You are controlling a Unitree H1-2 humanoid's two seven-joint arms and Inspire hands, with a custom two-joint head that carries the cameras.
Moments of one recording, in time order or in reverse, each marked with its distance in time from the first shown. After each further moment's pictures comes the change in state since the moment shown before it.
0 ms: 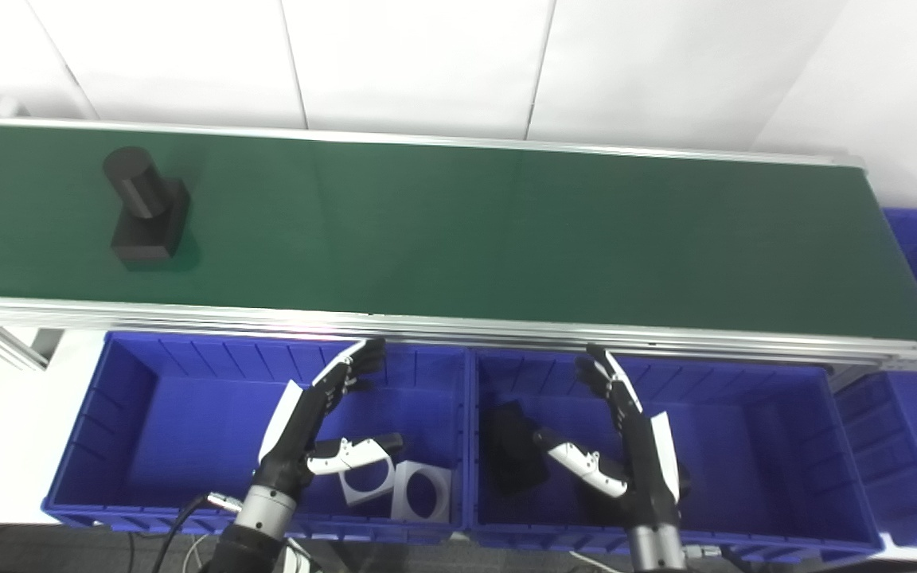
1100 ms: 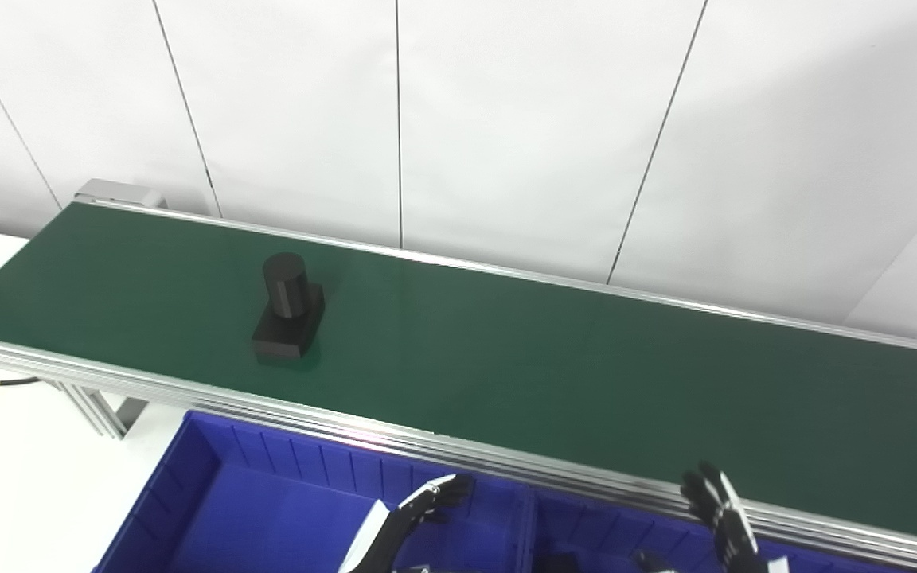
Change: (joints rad) left arm -0.074 0.022 -0.218 0.076 -0.014 0.000 0.251; right arm -0.111 -0.087 0.046 -0.122 0.049 0.000 -0.069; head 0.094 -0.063
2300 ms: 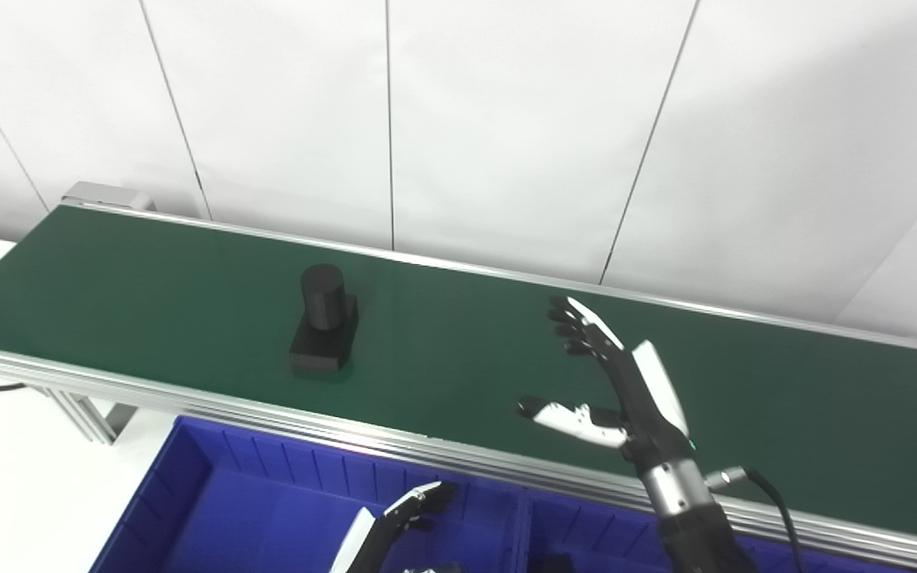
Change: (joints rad) left arm 0.010 0.021 -0.021 0.016 0.003 0.000 0.051; right arm -0.387 0.154 -0.064 -0.087 -0.197 0.380 0.506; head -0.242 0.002
